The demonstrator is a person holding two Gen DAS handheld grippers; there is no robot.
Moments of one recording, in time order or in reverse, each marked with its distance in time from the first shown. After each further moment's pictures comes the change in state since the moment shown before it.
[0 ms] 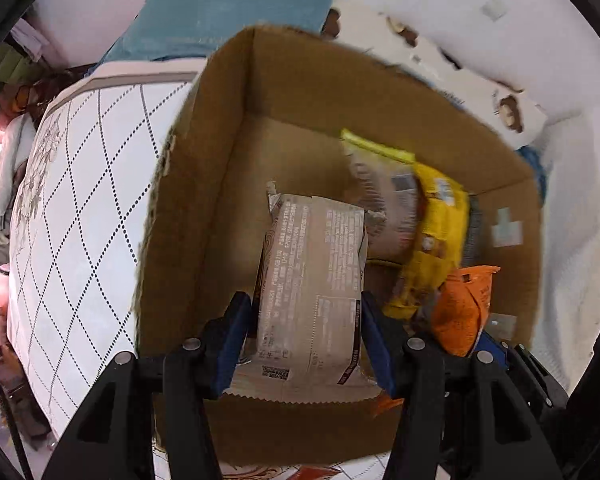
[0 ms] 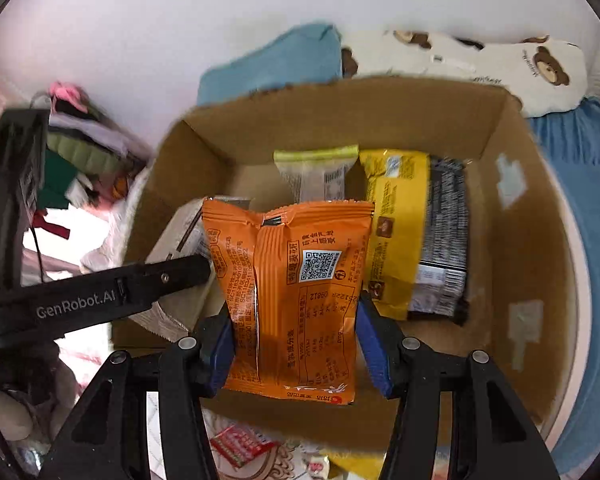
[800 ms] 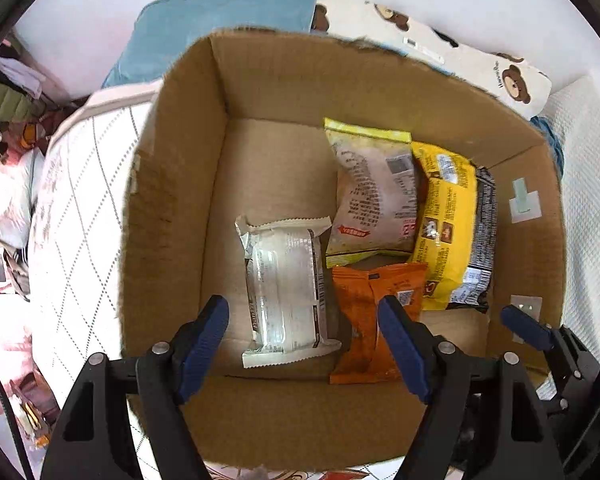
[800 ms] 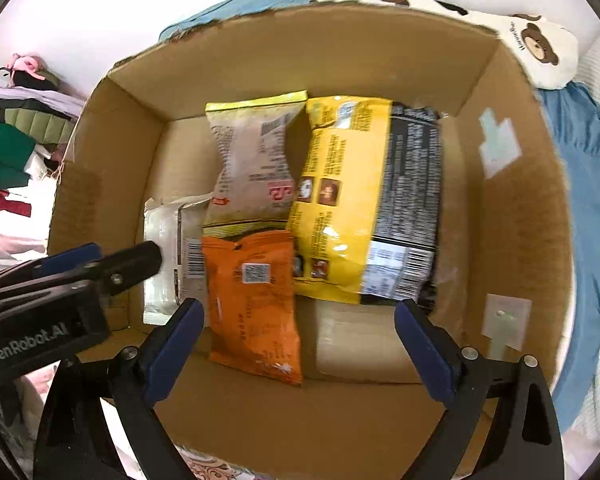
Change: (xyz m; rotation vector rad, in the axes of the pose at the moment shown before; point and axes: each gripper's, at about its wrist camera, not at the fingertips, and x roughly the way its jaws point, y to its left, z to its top) left arm -0.001 -0.031 -0.031 0.128 -0.046 0.098; right arm 0.014 -0.033 -0.006 0.018 0.100 -0.144
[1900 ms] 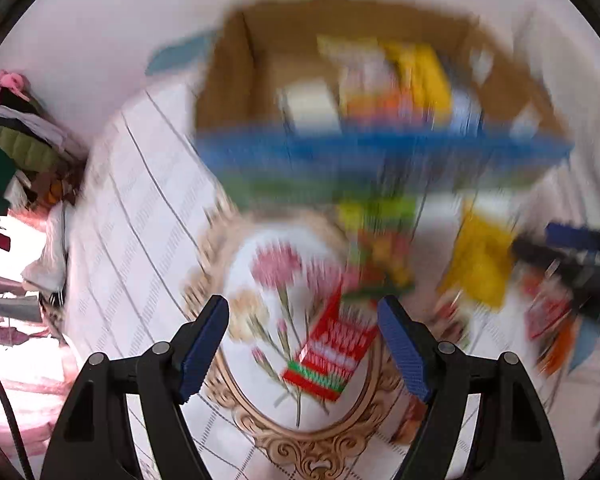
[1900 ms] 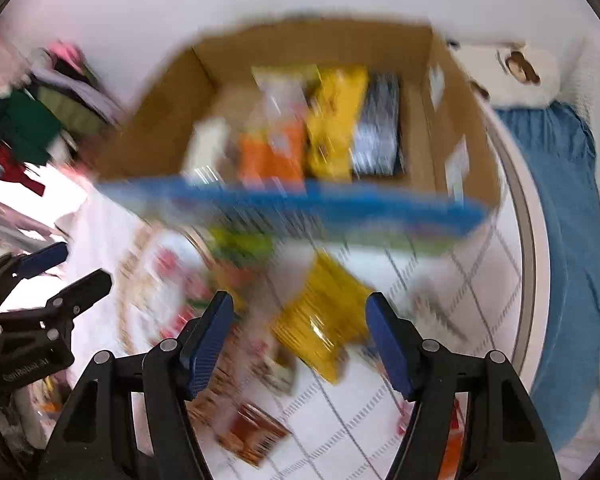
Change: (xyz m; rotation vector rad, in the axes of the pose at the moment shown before) left arm 0.007 0.026 -0.184 0.195 -0.095 0.139; right arm -0.039 -0.015 -0.151 -0.031 -0.102 0.024
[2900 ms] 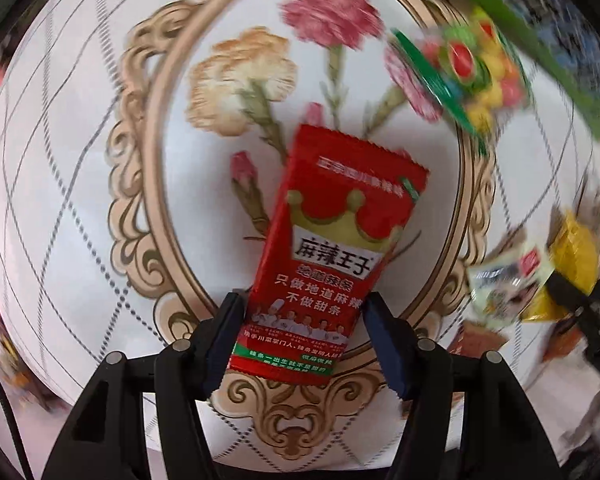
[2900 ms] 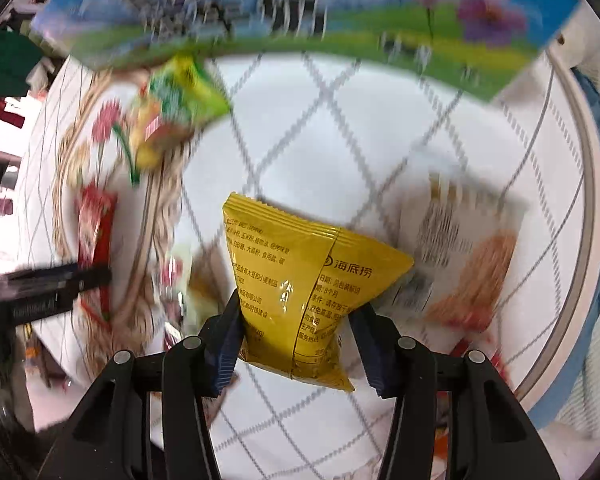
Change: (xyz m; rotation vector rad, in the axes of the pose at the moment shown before) left arm 0.099 0.032 -0.087 -0.241 0.346 -0.146; right arm 0.081 -0.001 -0.077 -0.117 0.234 -0.066
